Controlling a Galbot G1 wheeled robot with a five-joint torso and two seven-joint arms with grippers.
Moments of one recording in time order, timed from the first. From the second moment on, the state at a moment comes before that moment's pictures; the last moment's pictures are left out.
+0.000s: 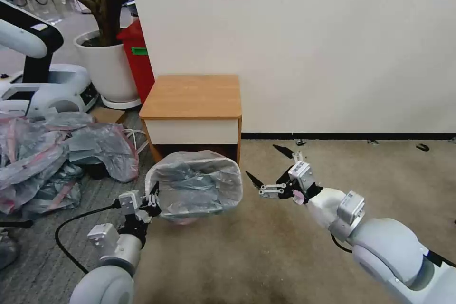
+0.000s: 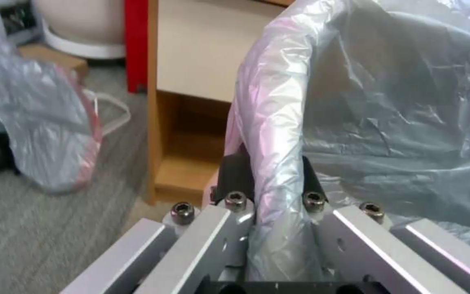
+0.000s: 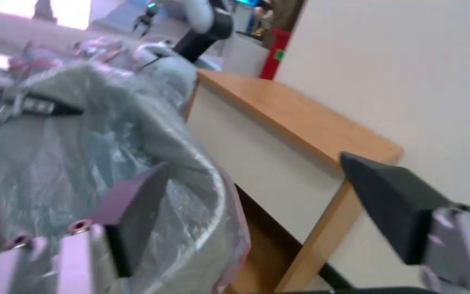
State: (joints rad) left arm 1.68 -1.27 -0.53 -2.26 -0.48 0.23 -0.20; right arm -1.28 0.72 0.24 2.28 0.28 -0.15 -0.17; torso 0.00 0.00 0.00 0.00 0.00
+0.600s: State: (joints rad) left arm 1.76 -1.32 -0.54 -2.34 -0.16 0.19 -0.17; right arm -1.13 0.80 0.09 2.25 0.06 -0.20 -0.45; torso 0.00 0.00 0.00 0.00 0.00
